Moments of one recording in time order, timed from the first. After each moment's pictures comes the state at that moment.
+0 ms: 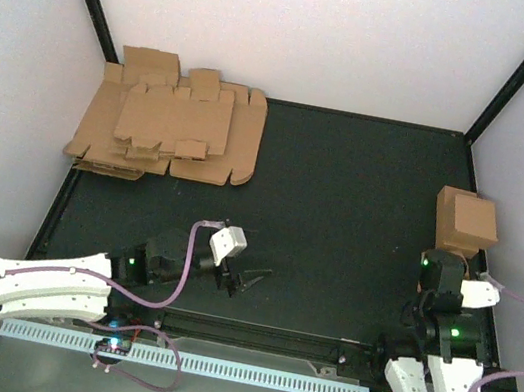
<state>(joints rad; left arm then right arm) -1.15 0.77 0.40 0.23 -0.03 -0.14 0.14 0.44 0.71 -1.05 0.59 1.23</state>
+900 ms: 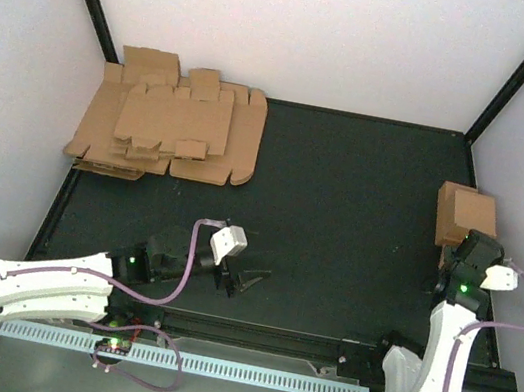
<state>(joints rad) -1.11 0.78 0.39 0.22 0.04 -0.15 -0.37 0.76 0.62 -0.59 0.28 1.04</state>
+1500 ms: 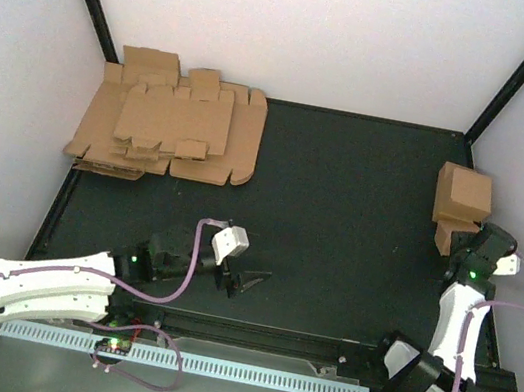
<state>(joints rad) -1.09 0.80 0.39 0.22 0.07 -0.15 -0.47 0.96 0.61 -0.33 0.05 1.02</state>
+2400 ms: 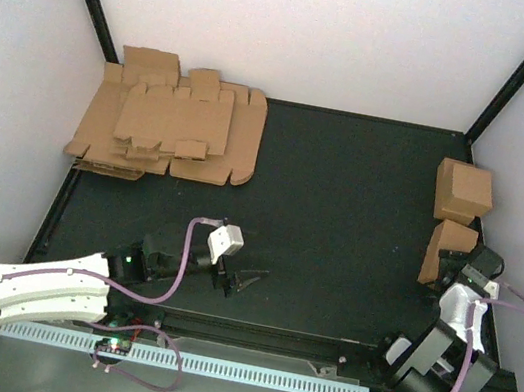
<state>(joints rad) -1.09 0.75 0.39 0.20 0.08 -0.15 -0.57 1.09 0.47 -0.31 -0.02 1.03</state>
